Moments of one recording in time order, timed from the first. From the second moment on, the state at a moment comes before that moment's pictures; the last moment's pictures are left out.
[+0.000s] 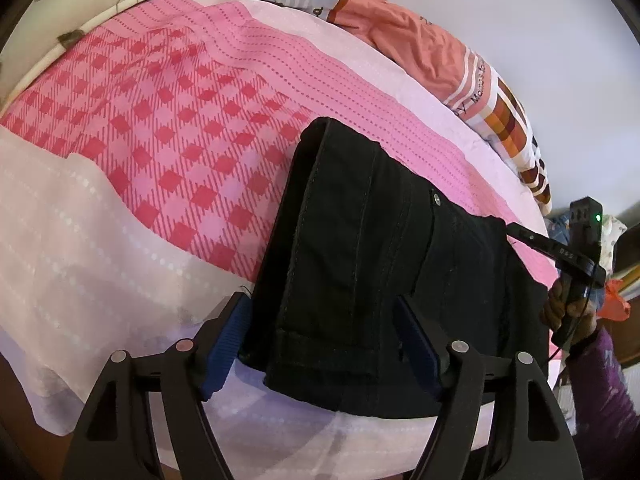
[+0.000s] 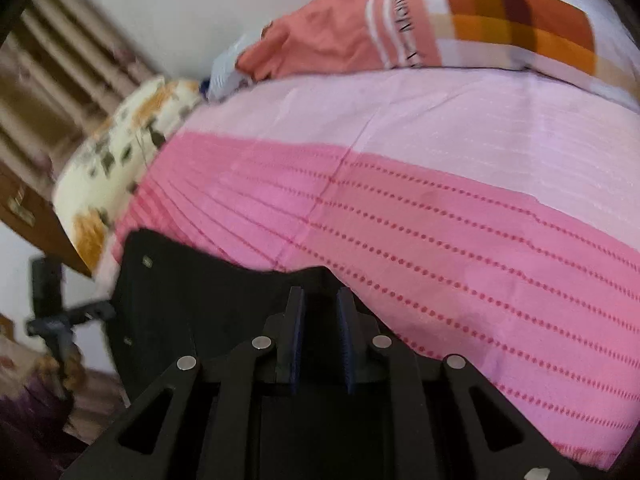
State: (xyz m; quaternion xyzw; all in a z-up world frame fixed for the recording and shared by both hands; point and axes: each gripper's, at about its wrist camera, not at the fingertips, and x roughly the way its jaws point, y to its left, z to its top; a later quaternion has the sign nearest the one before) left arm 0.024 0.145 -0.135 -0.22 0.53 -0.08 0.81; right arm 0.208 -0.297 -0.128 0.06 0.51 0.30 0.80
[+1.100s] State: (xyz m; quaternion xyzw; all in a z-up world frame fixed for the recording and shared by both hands) left arm 0.081 0.159 -0.145 -0.20 0.53 -0.25 0.78; right arm 0.155 -0.275 -0.081 0.09 0.44 0.29 0.84
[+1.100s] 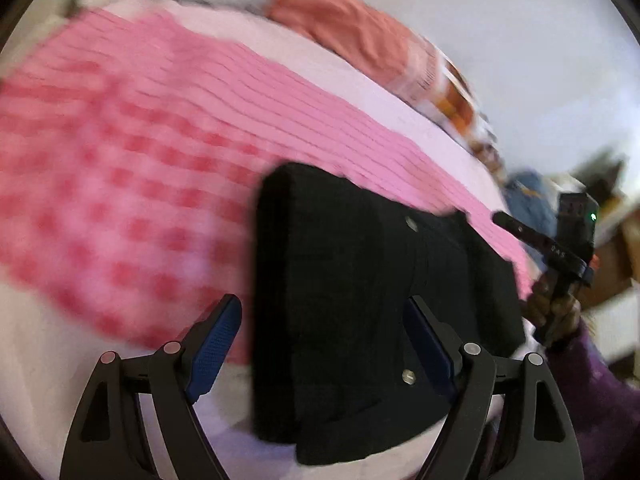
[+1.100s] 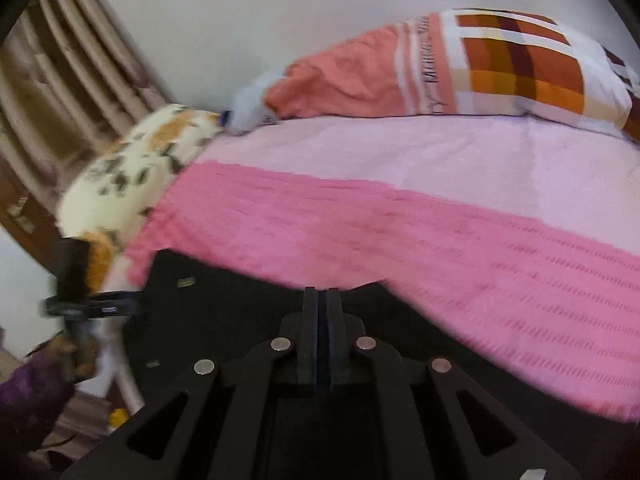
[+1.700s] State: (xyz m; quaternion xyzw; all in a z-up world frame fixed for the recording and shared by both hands) left arm 0.088 0.119 -0.113 -0.12 0.53 -0.33 0.77; right arm 0.050 -0.201 -0.110 0.22 0.48 0.38 0.76
